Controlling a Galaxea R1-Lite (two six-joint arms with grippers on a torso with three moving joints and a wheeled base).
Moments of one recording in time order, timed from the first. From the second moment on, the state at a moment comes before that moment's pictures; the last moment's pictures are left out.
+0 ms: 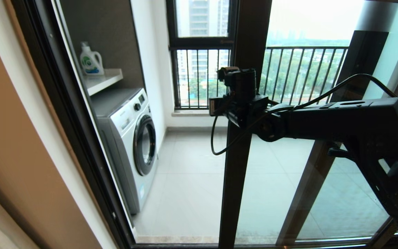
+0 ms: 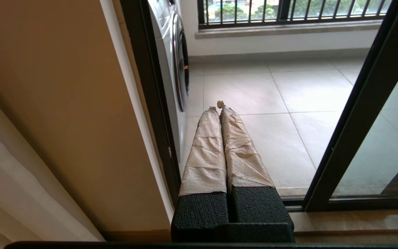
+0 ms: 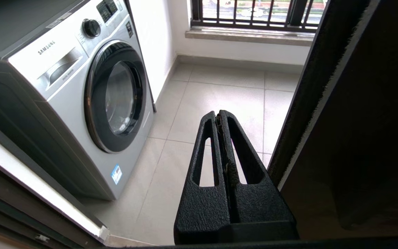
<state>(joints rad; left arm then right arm) 0.00 0.00 0.00 0.01 -0.03 0.06 0.53 2.29 -1.90 -0.25 -0.36 0.08</state>
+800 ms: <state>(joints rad) 0.00 0.00 0.00 0.01 -0.03 0.06 0.46 2.21 -1.72 -0.34 -0.35 0.08</state>
